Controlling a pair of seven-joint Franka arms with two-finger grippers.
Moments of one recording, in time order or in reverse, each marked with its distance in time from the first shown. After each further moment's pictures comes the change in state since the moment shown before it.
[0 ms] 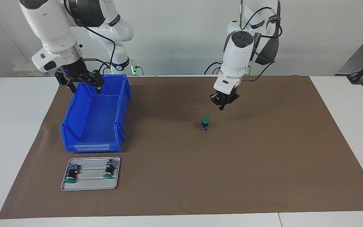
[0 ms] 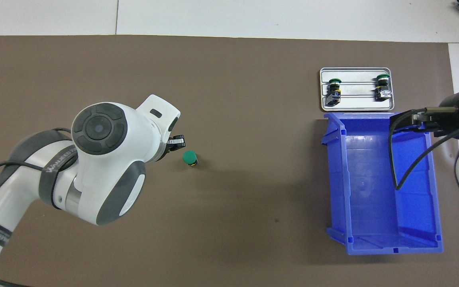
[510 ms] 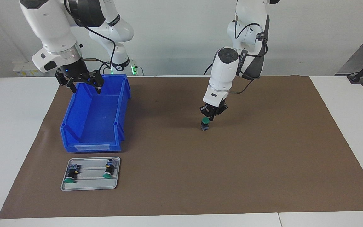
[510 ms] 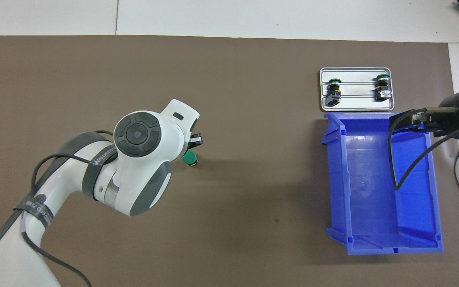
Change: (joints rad) left arm -0.042 0.102 0.001 -0.018 -0.006 0.141 -0.078; right arm 0.000 0.000 0.000 0.000 0.000 0.000 0.000
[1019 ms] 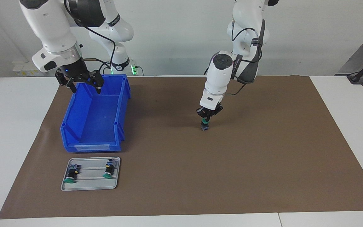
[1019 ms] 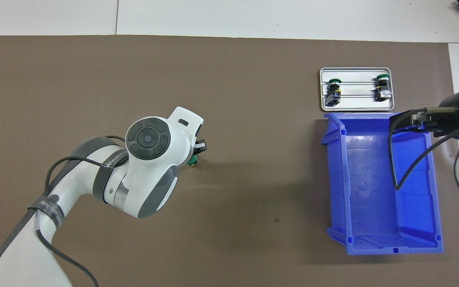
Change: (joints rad) left arm -0.016 0.011 -0.001 -0.032 -0.022 0.002 -0.050; right arm 0.000 0.000 0.000 0.000 0.000 0.000 0.000
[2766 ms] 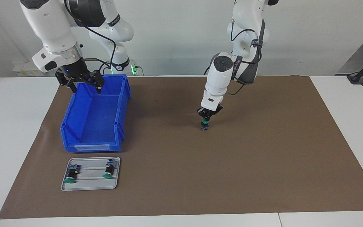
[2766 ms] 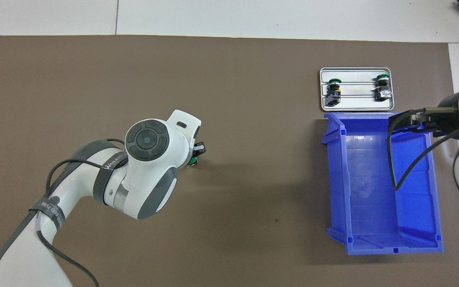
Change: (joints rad) left arm -0.010 -0.003 0.013 -0.016 -0.025 0.003 -0.023; right arm 0.003 0.000 0.000 0.000 0.000 -0.001 0.000
